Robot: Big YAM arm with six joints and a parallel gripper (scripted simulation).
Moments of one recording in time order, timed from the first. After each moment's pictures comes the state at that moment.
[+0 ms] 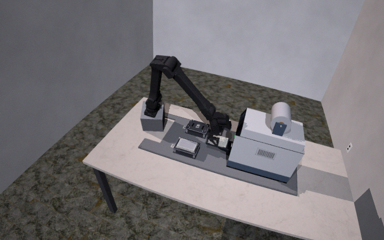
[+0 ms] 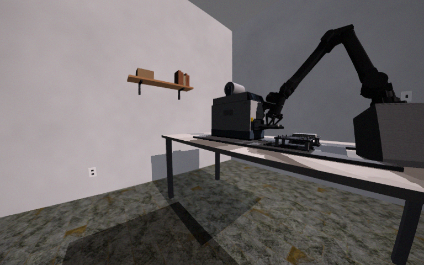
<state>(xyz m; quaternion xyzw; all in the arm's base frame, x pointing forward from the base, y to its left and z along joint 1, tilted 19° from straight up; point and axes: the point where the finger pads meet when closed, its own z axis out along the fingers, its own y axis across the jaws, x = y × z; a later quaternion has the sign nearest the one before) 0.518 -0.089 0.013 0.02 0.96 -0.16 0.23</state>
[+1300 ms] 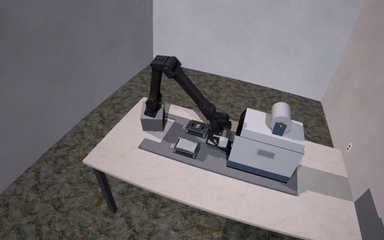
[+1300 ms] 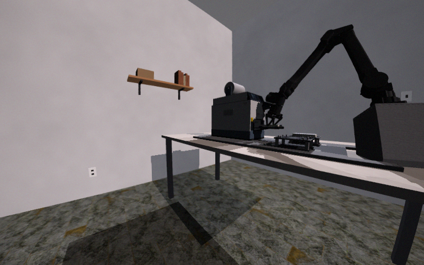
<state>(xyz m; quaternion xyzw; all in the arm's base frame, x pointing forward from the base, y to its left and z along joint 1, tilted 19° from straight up) 0.518 -0.086 0.010 0.01 0.96 -0.16 0.23</state>
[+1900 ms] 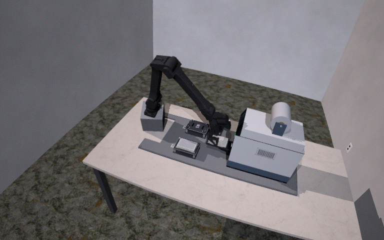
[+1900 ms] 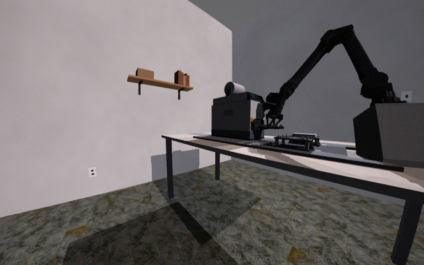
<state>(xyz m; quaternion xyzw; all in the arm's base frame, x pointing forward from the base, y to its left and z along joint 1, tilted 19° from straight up) 0.514 -0.087 0.007 0.01 0.96 -0.16 0.23</state>
